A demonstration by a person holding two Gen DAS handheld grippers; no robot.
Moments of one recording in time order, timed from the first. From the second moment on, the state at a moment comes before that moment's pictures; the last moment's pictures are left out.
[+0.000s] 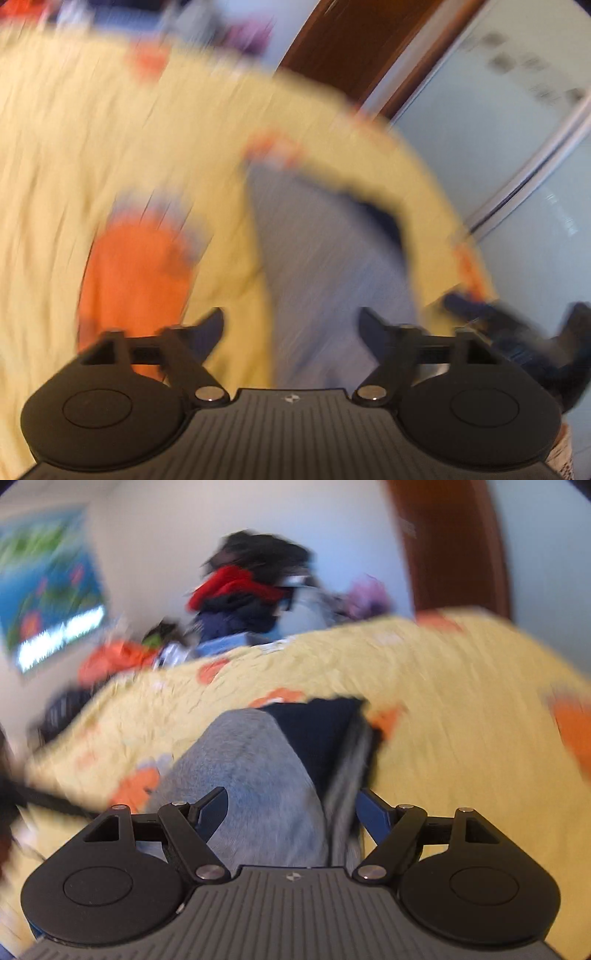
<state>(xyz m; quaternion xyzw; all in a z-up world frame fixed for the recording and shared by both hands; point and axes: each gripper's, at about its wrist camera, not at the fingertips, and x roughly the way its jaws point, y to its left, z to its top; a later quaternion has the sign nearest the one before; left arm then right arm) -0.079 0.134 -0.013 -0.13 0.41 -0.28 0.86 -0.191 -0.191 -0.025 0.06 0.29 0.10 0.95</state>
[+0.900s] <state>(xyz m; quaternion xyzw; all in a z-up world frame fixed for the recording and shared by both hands) -0.083 0.038 -0.085 0.02 0.41 -0.18 0.89 -0.199 -0.148 -0.063 -0.06 0.36 0.09 0.93</state>
